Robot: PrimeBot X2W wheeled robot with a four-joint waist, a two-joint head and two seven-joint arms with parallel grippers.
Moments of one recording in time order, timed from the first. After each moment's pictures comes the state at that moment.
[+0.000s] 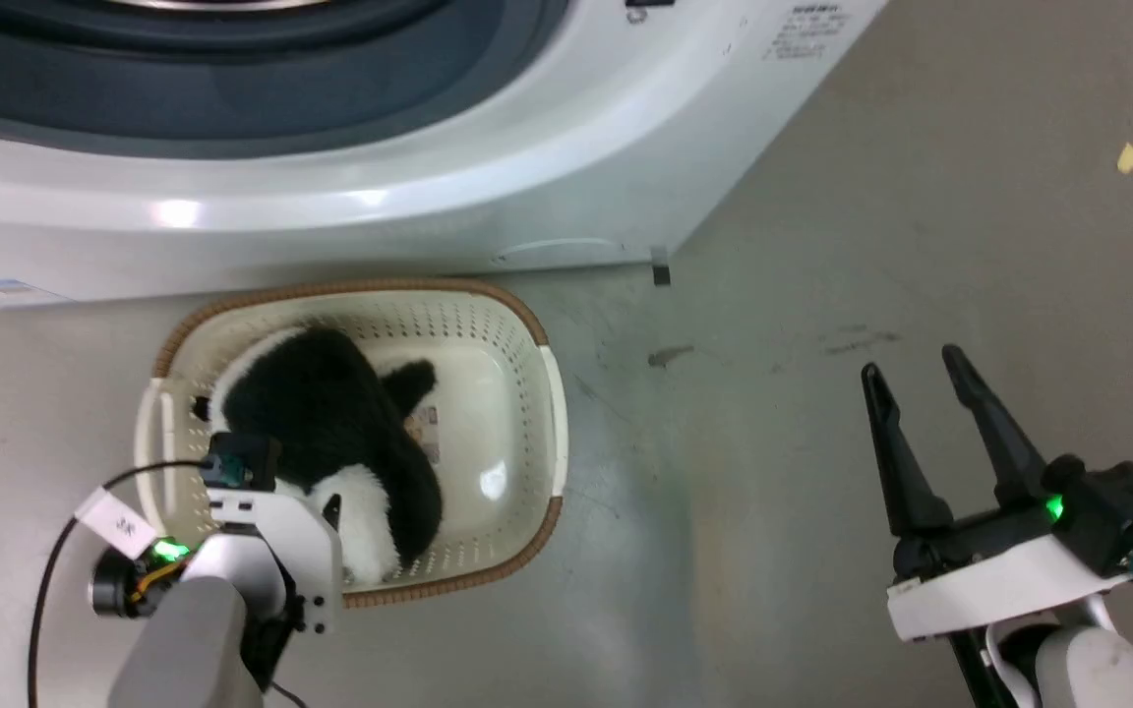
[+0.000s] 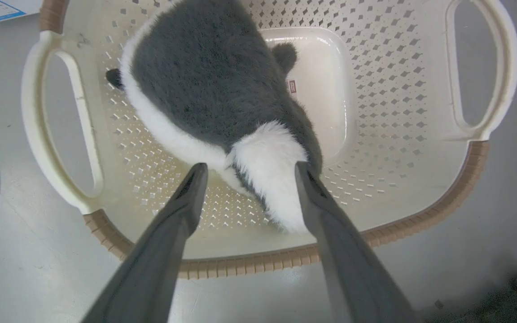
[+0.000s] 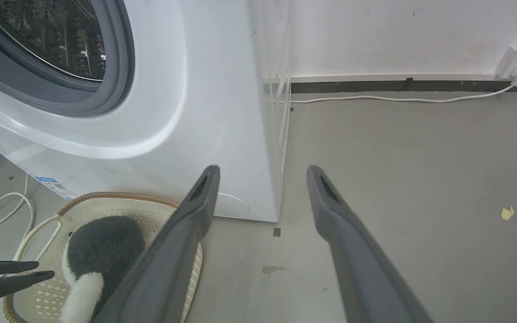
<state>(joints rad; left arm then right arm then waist) -0.46 0.21 -0.12 0.77 -0.20 -0.06 0.19 -0.13 -0.05 0.05 -0.04 0.17 0.13 -0.16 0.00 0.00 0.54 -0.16</state>
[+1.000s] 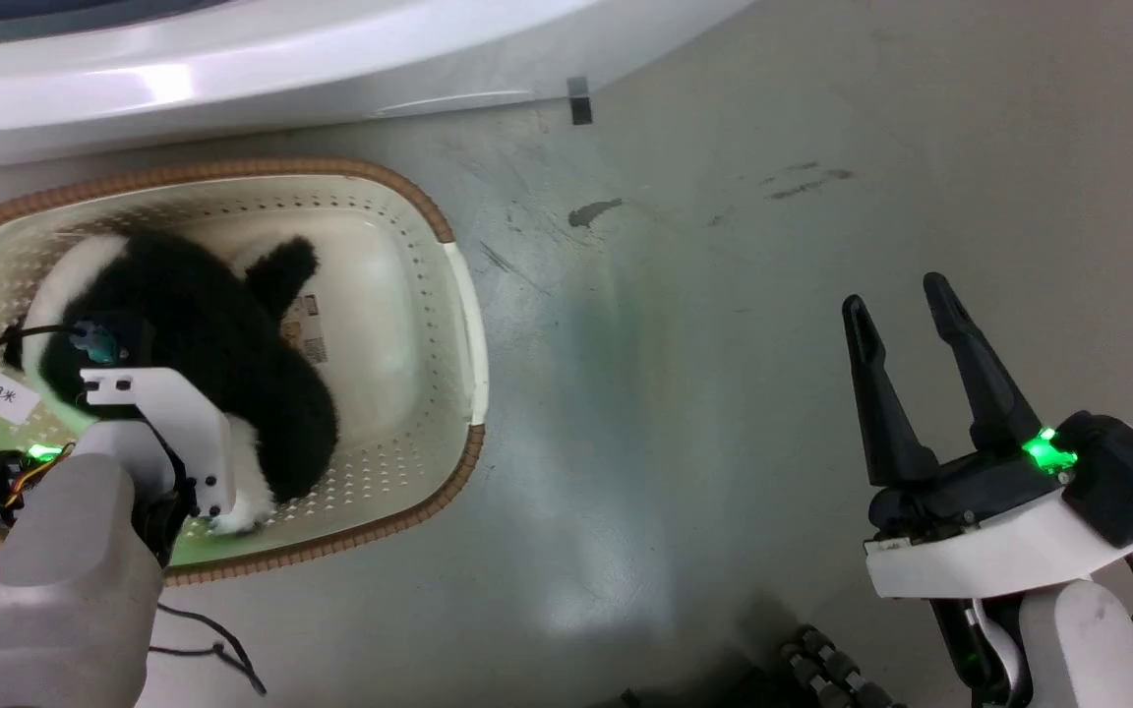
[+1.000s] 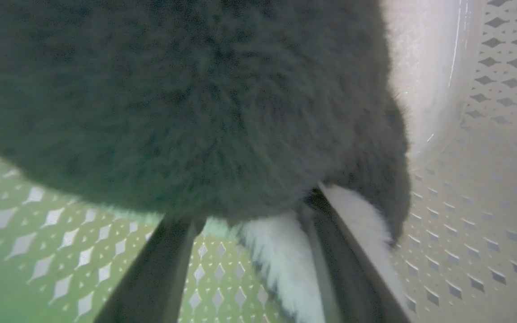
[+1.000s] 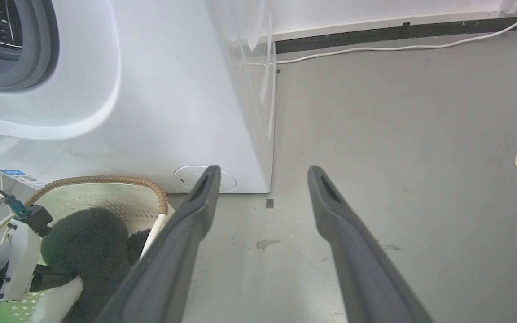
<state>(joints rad) -0.76 0.33 -0.19 1.05 -0.29 -0.07 0.25 -0.21 -0.05 0.11 -0.07 0.28 0.13 -0.22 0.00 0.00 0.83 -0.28</state>
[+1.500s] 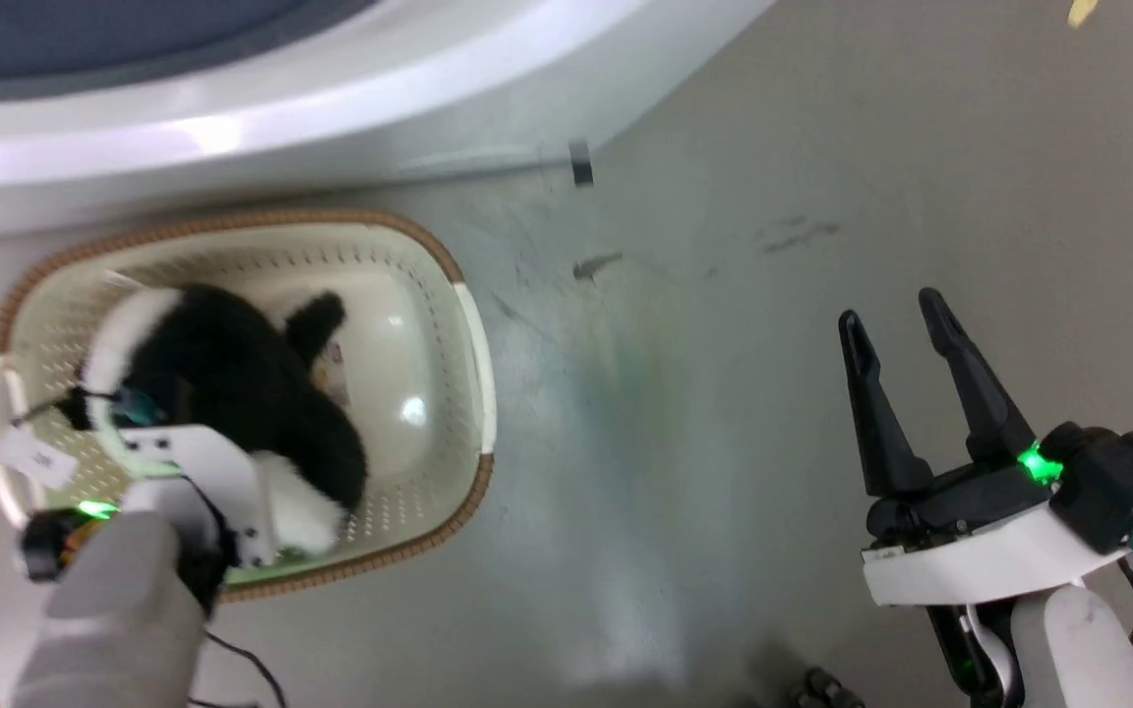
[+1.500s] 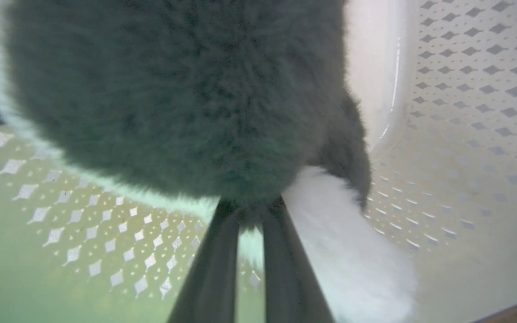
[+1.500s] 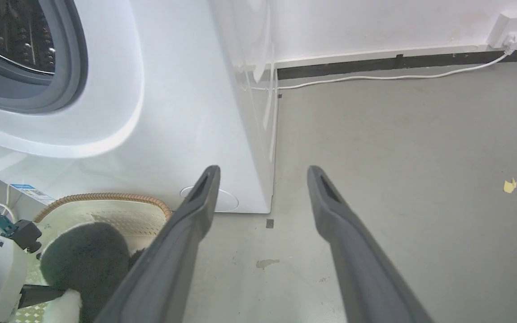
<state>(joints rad) -0.76 0.30 -0.23 1.21 -0.36 -0.10 0.11 -0.21 -0.05 0.11 -0.03 0.26 0.13 -0.25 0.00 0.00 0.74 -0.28</state>
